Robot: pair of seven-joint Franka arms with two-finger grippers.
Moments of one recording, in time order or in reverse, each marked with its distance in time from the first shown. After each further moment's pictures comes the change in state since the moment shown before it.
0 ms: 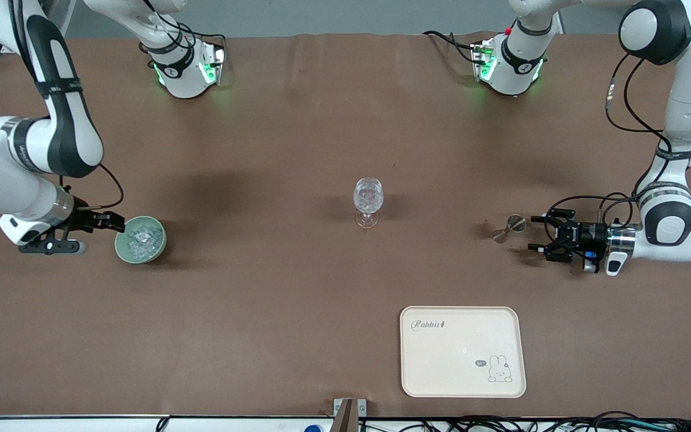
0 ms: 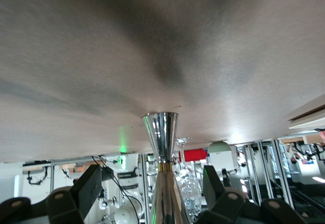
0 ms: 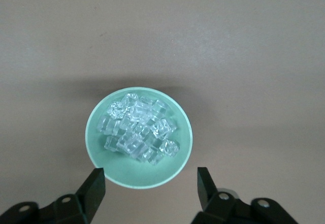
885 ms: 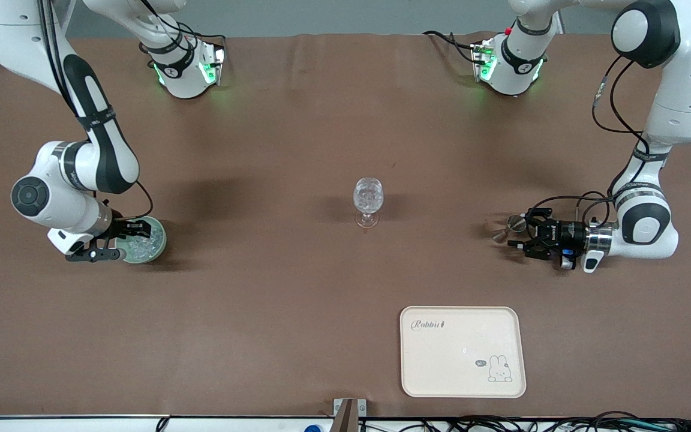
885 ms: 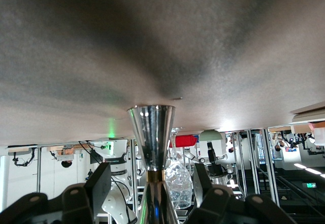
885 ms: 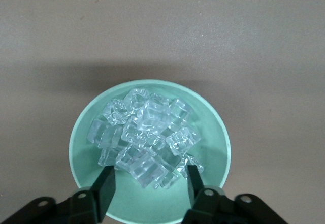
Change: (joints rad) left arm -0.043 0.001 -0.003 -0.061 -0.095 0.015 -0.002; right arm 0.031 0.112 0.005 -0.043 0.001 0.114 0.001
